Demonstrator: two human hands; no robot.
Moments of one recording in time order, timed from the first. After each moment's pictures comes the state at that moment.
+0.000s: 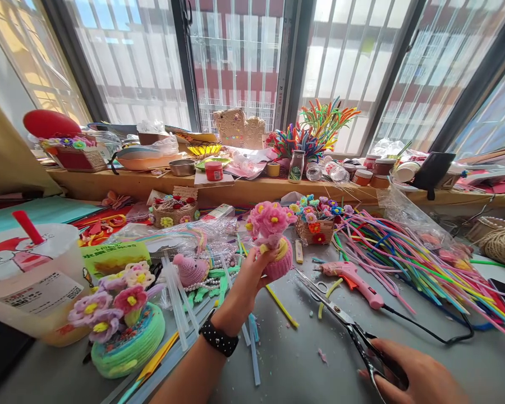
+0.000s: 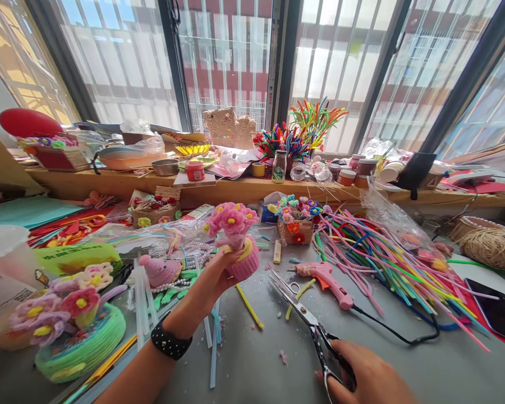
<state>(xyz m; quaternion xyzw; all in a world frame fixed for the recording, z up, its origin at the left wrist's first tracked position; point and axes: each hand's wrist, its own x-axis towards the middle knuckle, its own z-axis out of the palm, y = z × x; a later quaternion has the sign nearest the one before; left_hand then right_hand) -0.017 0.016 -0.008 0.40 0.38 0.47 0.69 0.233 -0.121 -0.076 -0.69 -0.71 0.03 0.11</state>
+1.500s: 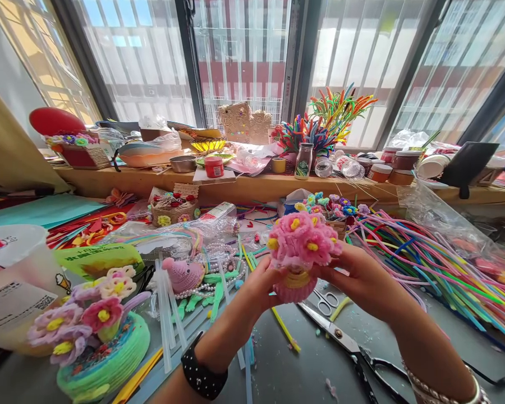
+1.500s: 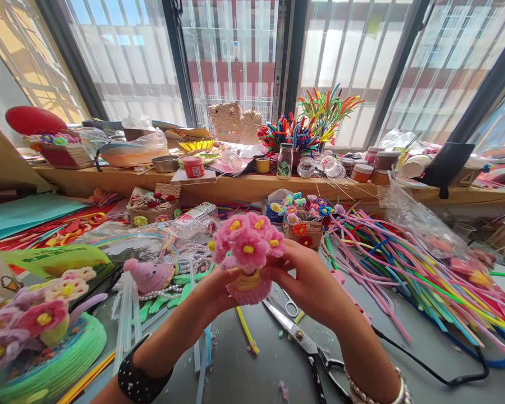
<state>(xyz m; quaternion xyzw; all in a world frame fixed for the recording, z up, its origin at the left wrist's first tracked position) -0.011 0.008 -0.002 0.44 0.34 0.39 0.73 0.164 0.001 0.025 -0.44 -0.76 0.29 0.37</state>
